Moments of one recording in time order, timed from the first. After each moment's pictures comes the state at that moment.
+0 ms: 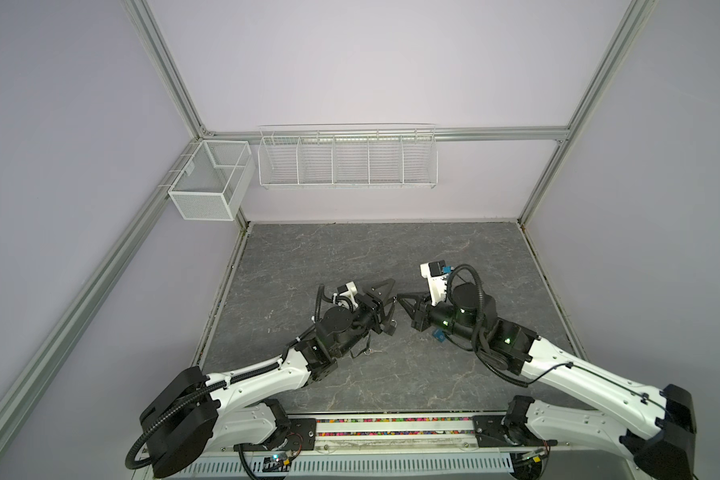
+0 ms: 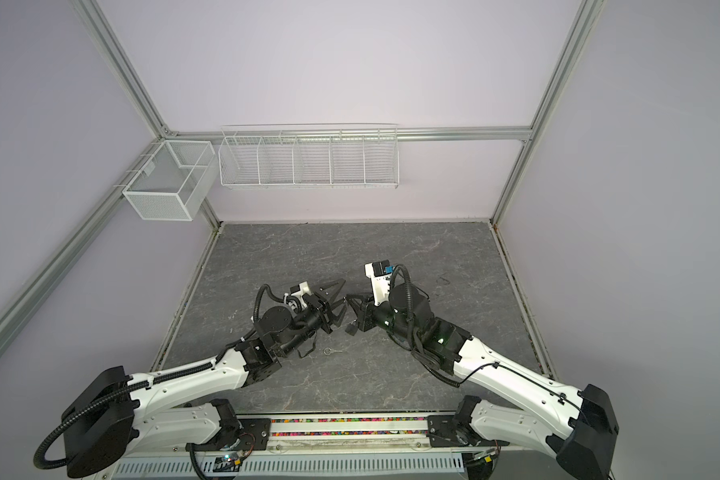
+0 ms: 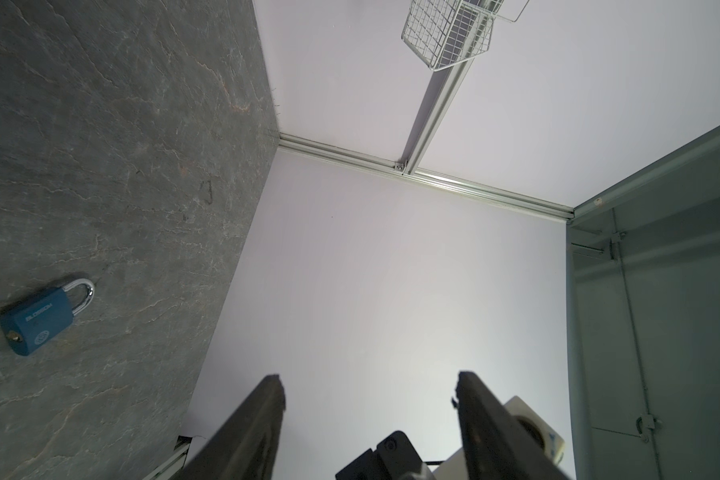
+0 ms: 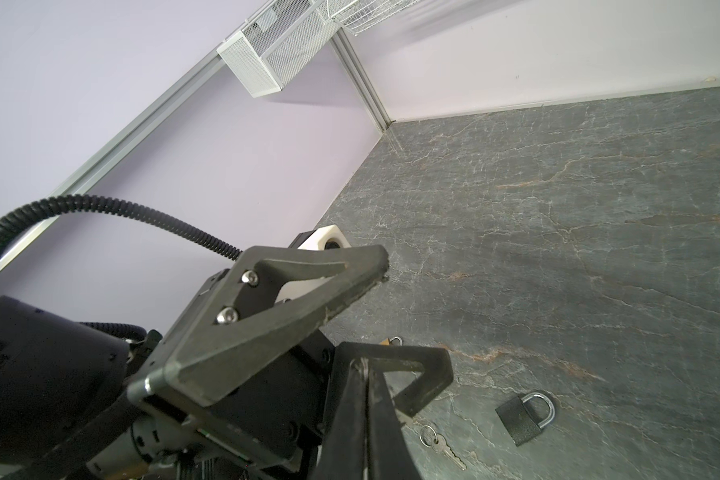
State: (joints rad) left arm -0.97 1.19 0.55 0.66 -0.12 -1.81; right arm 0.92 1.05 0.83 -0.04 -0.02 0.58
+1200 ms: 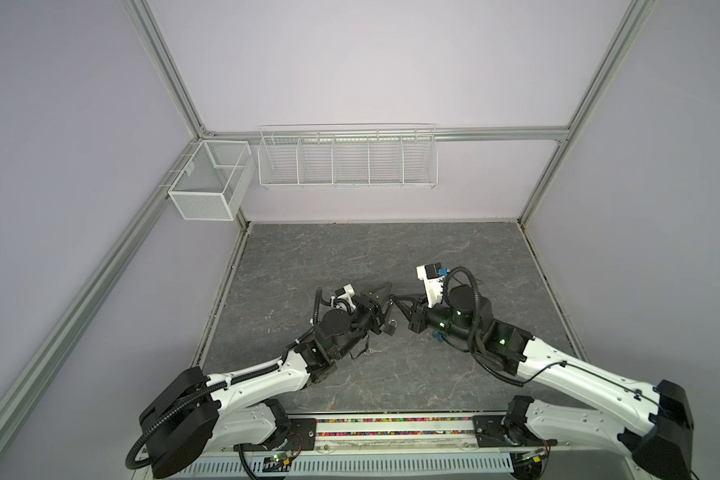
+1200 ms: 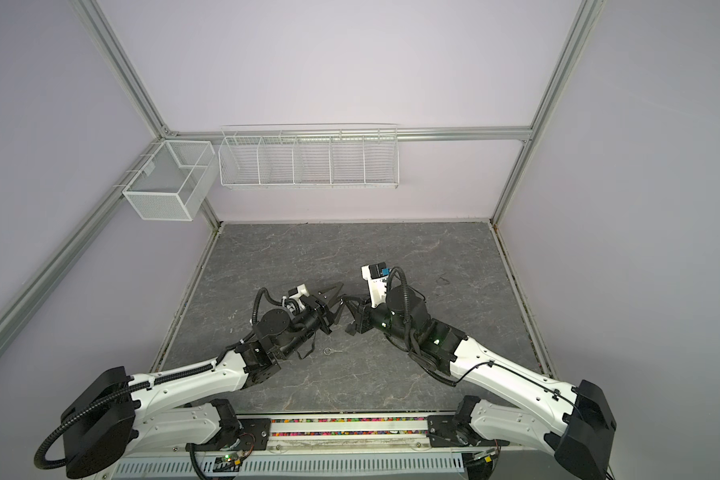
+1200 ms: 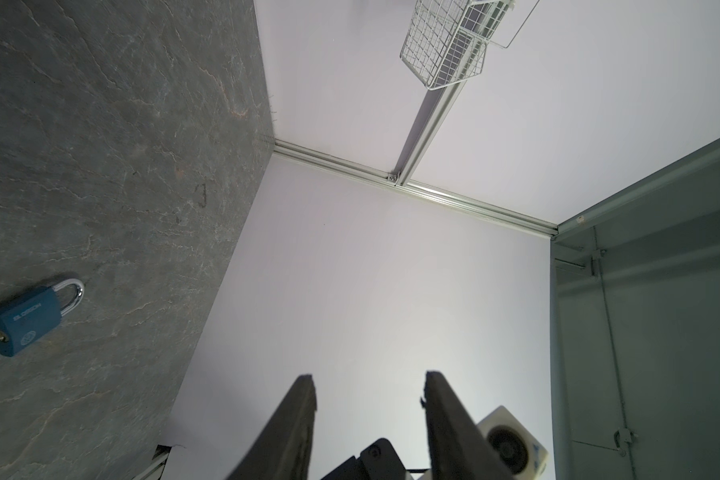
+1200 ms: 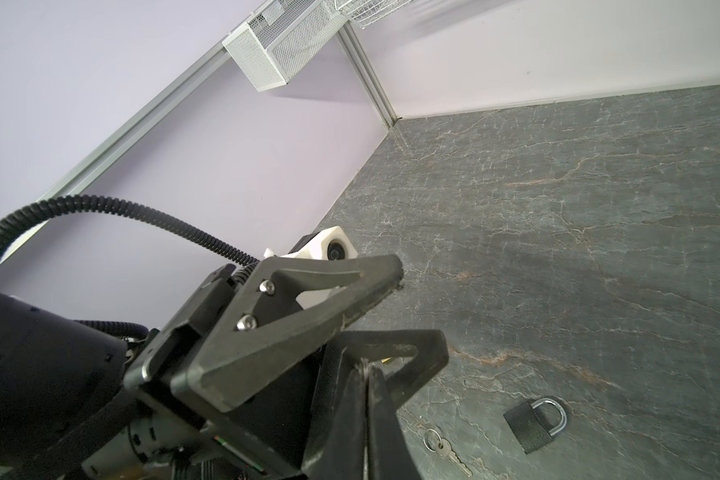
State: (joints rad) left arm -0.97 1.18 0.52 0.69 -0.16 -1.84; right arm 0.93 1.07 0.80 0.00 -0.03 0.58
